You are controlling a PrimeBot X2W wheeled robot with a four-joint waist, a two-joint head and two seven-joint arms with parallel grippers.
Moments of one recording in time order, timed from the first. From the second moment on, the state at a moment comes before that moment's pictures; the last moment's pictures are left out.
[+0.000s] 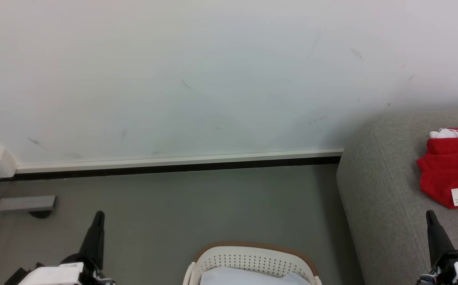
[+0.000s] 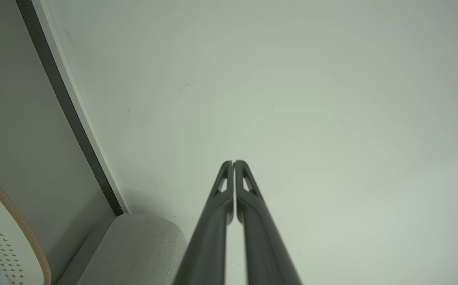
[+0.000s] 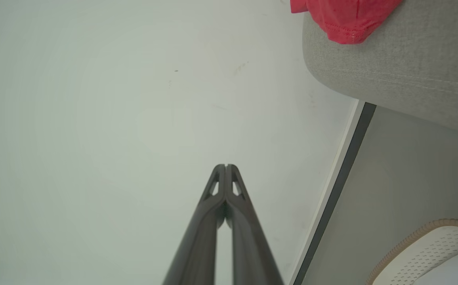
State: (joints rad) left arm -0.10 0.05 0.11 0.25 -1.61 -0.13 0.11; right arm -0.10 -0.05 -0.11 0.24 1.62 0.13 0.11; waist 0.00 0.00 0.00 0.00
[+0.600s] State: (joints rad) left arm -0.10 0.05 0.11 0.25 -1.61 -0.13 0.11; right arm -0.10 -0.05 -0.11 0.24 1.62 0.13 0.11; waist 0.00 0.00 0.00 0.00
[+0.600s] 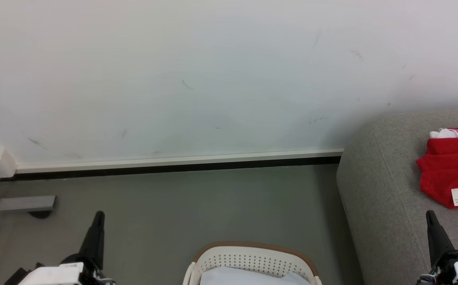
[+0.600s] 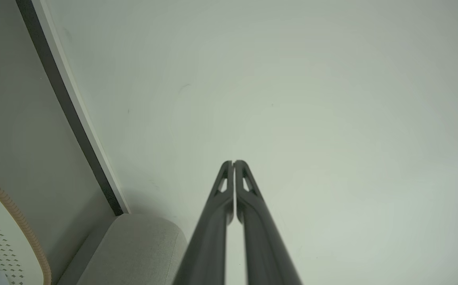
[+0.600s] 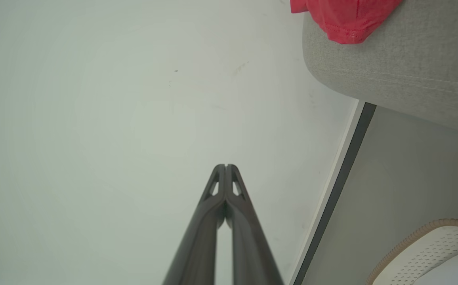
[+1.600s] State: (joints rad) left arm -0.10 0.05 0.11 0.25 -1.61 -0.13 0.11; right arm -0.10 -0.05 -0.11 0.24 1.62 0.13 0.11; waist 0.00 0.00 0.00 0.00
